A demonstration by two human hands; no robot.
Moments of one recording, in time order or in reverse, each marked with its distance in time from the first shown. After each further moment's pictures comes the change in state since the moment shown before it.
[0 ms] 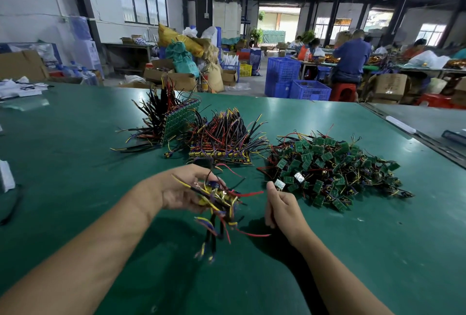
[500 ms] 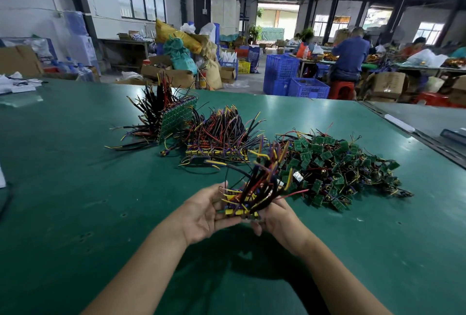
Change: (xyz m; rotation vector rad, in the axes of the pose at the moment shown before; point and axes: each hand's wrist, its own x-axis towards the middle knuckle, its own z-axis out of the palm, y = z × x) left_hand 0.012 -0.045 0.059 -0.495 0.004 0.133; right_hand -0.012 -0.002 0.000 0.531 -0.373 0.057
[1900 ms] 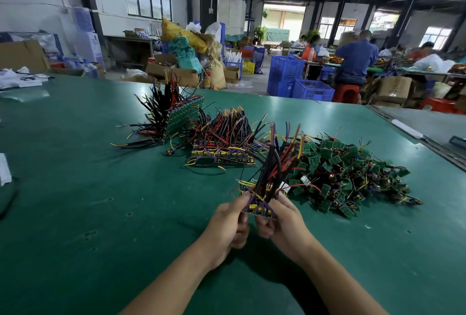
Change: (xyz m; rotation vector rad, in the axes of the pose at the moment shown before) left_hand 0.001 -0.039 0.021 0.213 0.084 0.278; right_hand 0.005 -0.006 0.022 0.194 0.205 0.043
